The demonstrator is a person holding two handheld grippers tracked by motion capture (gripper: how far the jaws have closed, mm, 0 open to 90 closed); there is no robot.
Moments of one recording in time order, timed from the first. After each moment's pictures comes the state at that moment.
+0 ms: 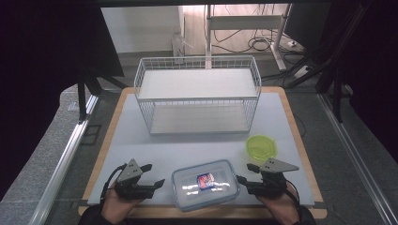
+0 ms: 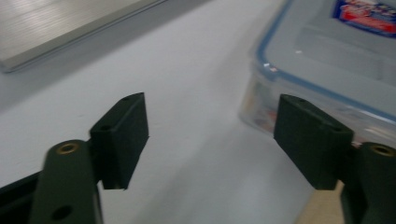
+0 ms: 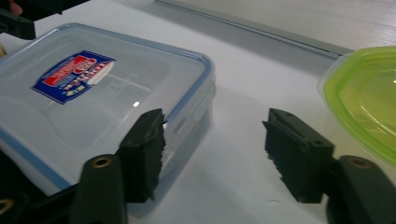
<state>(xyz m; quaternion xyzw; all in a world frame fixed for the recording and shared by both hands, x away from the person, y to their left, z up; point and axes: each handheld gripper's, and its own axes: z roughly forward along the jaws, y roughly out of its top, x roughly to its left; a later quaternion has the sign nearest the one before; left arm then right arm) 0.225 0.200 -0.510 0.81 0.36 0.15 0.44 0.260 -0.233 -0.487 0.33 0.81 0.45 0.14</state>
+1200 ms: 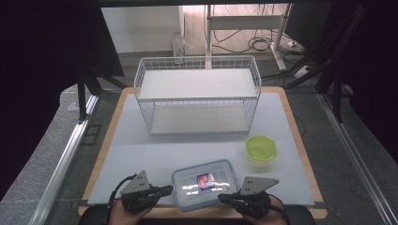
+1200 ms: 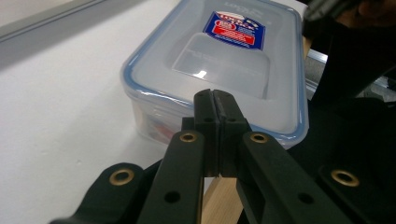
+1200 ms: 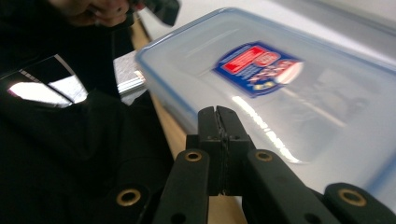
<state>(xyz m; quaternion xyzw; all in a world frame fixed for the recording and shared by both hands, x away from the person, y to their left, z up) 0.197 0.176 -0.502 0.82 0.29 0.08 0.49 0.216 -0.186 -0.484 0.18 0.86 0.47 0.03</state>
